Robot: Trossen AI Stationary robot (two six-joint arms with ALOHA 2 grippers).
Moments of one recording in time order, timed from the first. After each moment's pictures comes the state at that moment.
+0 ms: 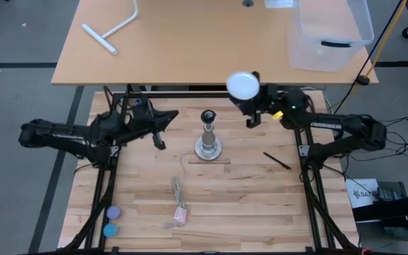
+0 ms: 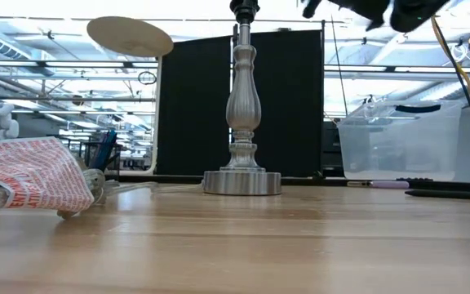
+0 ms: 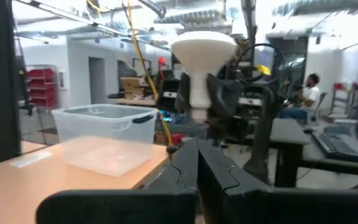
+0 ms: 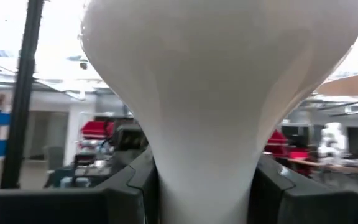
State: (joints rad) left arm -0.02 0.96 0.79 0.40 -0.34 0.09; right arm -0.40 1.25 0.82 1.00 -0.34 0.15
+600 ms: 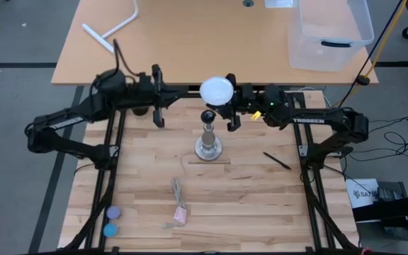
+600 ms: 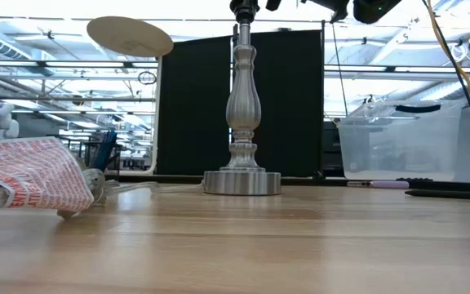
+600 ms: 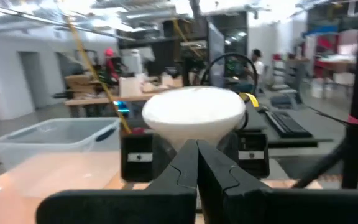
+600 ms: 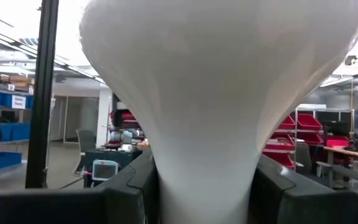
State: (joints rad) left arm 0.29 1.15 1.31 -0.04 0.23 0.09; right arm -0.30 1.48 1.07 0.89 -0.38 0.12
